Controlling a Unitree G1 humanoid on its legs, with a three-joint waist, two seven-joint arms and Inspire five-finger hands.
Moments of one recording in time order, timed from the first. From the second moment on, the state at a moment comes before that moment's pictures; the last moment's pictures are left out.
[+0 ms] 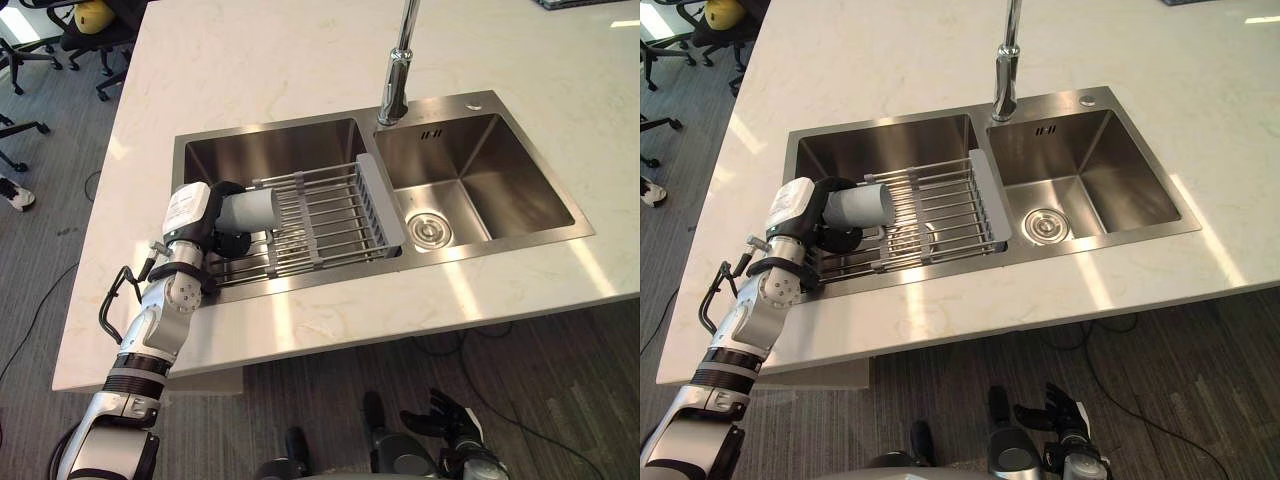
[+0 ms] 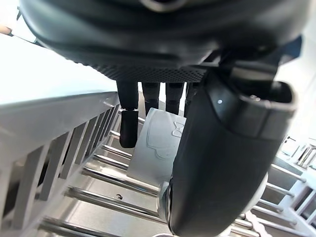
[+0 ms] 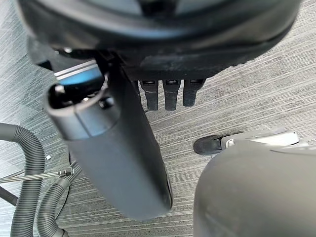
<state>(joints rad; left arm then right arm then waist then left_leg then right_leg) -0.39 0.53 -0.09 0.29 0.53 0.01 0.11 0.16 -0.13 -0.12 0.81 0.09 -0.05 -0.04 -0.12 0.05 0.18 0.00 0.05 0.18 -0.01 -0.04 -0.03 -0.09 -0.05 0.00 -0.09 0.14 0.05</state>
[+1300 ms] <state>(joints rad) 0.11 0.10 -0.06 -0.25 -0.08 -0.10 0.24 0.18 -0.09 -0.23 0.81 0.13 -0.05 -0.09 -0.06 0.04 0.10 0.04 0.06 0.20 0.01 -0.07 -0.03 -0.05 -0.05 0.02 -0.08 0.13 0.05</state>
